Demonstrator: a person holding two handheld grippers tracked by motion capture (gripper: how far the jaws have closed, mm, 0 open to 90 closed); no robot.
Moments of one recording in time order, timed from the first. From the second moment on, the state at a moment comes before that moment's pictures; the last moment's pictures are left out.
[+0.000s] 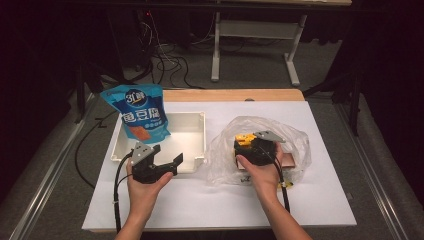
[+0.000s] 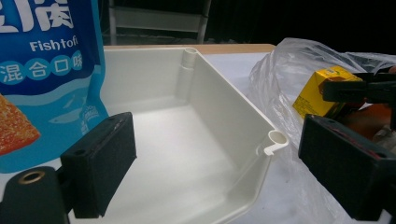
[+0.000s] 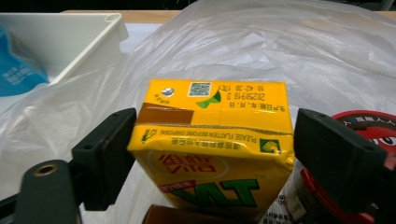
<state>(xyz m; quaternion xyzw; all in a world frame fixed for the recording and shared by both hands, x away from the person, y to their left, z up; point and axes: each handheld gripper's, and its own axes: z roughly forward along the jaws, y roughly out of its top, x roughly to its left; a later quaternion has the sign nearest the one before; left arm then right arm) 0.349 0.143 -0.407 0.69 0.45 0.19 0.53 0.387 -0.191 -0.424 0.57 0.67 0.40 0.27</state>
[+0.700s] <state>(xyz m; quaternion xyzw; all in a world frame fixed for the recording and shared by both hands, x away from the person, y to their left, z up) 0.349 0.134 -0.412 0.71 0.44 0.18 0.52 0.394 -0.183 -0.432 0.57 0.67 0.39 0.29</state>
